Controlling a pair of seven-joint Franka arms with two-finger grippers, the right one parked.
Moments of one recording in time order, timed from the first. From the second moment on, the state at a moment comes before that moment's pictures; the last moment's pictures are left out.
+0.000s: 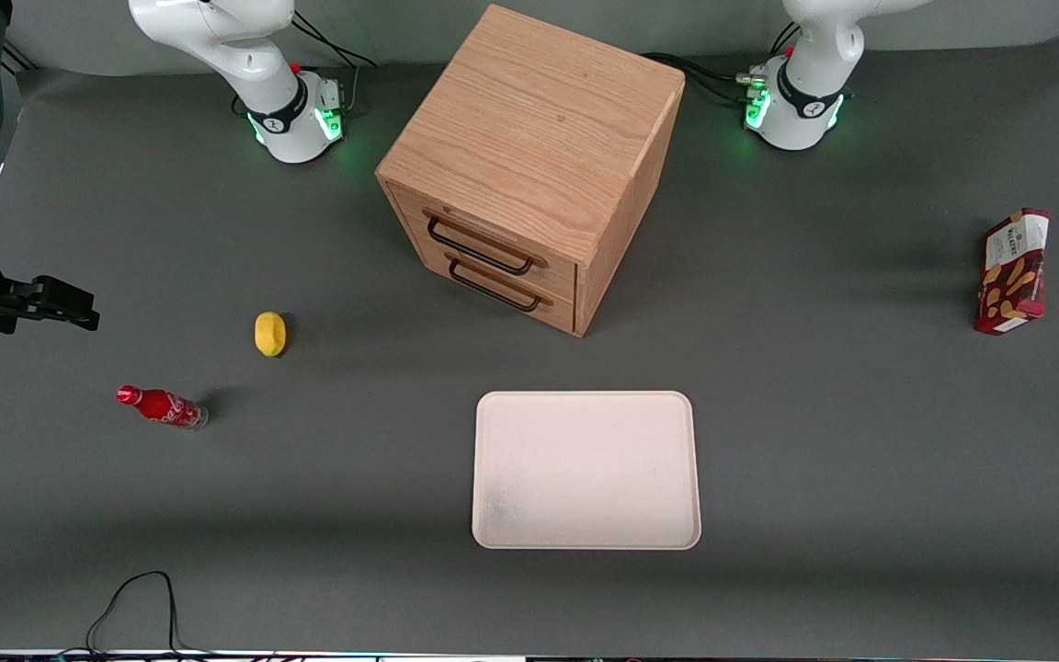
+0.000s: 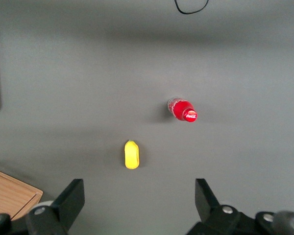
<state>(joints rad) 0.17 -0.04 0.37 -2.10 0.13 1.99 0.58</state>
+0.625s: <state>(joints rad) 0.22 0.13 0.40 -2.30 0.13 2.33 0.76</state>
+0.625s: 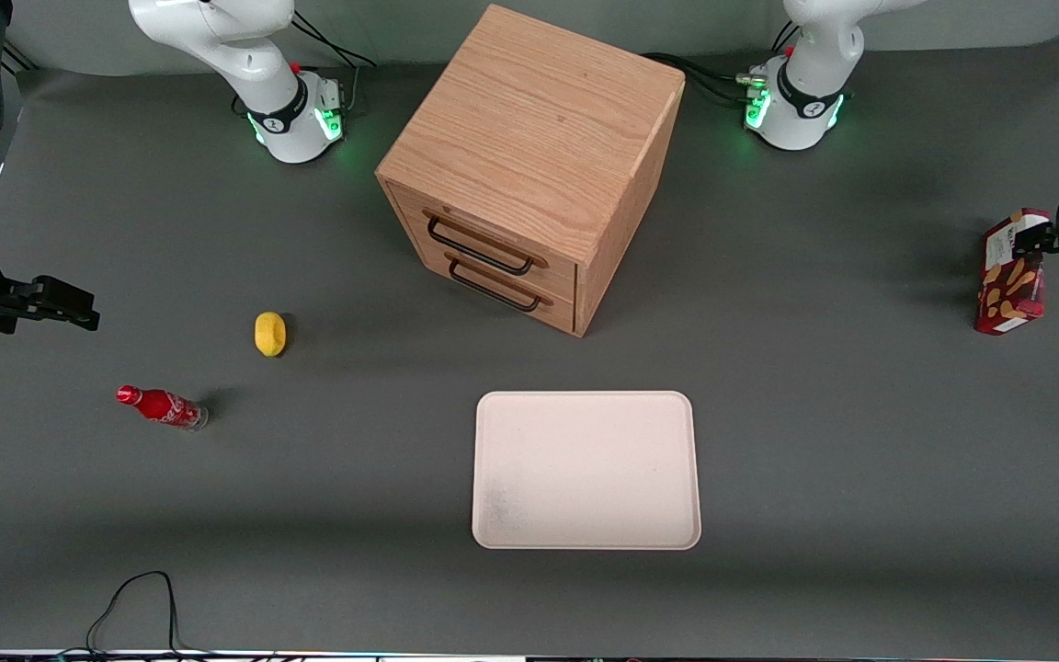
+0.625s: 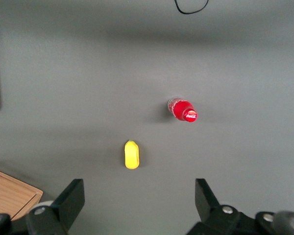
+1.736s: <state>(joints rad) 0.20 0.15 0.29 -2.10 0.10 2.11 0.80</state>
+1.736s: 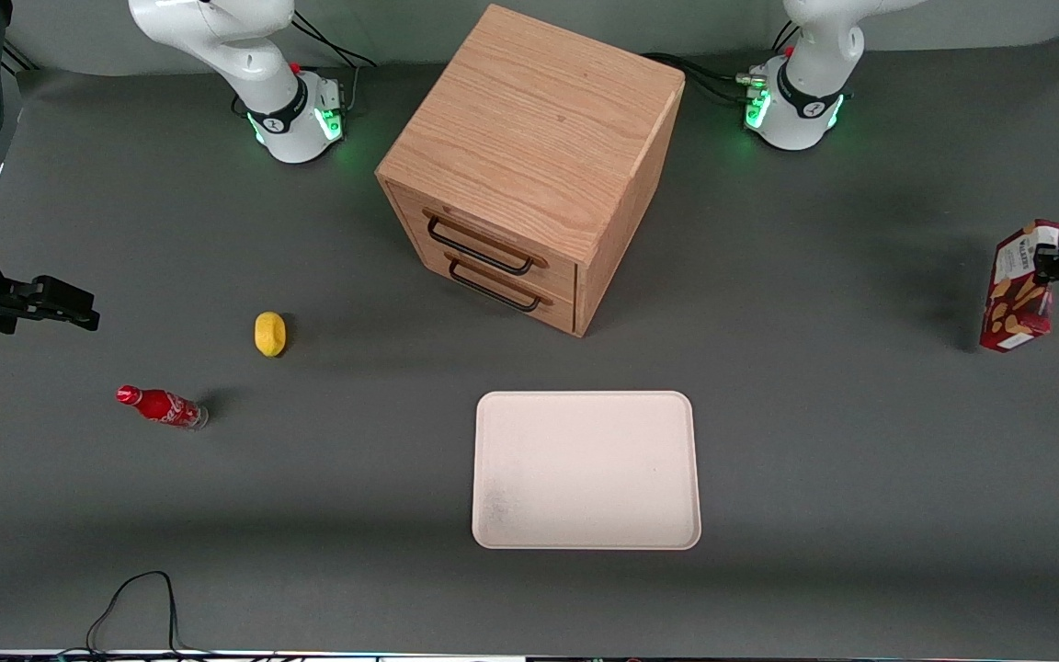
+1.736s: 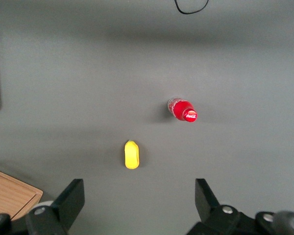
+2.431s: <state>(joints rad) 0.02 0.23 -0.11 -1.46 0.00 1.52 0.06</state>
